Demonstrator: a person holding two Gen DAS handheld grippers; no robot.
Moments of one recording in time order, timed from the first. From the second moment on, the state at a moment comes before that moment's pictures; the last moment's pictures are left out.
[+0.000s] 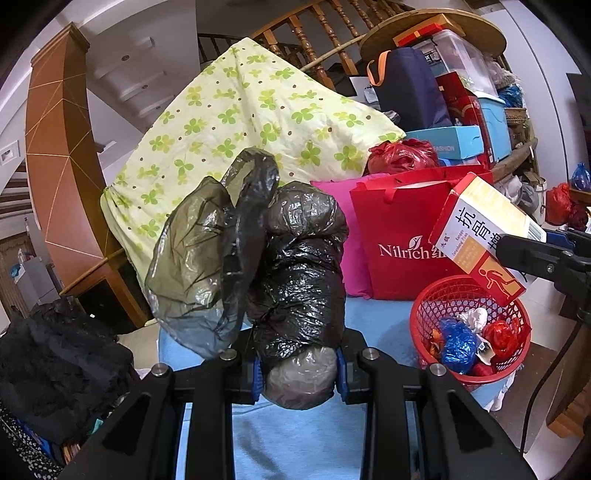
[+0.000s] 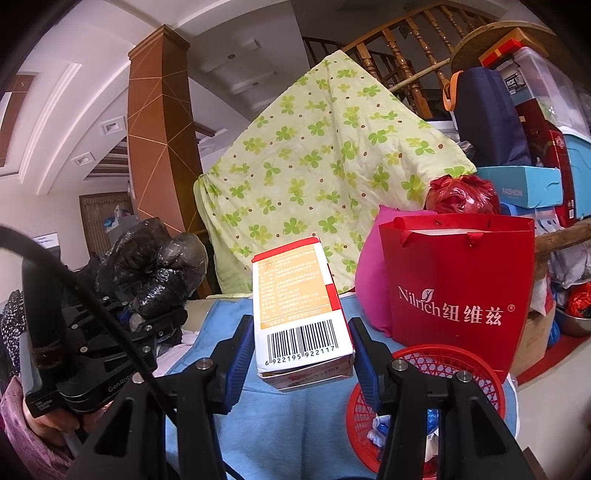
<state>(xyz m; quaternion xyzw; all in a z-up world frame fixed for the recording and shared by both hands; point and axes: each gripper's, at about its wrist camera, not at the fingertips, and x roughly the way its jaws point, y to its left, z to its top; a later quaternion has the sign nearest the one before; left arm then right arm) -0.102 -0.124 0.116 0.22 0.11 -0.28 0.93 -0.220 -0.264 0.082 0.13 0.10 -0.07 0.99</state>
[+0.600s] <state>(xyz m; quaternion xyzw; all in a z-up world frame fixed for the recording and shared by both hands) -0.103 -0.140 0.106 0.23 0.13 -0.29 0.92 -0.226 -0.275 0.079 0.14 0.10 -0.07 0.98</state>
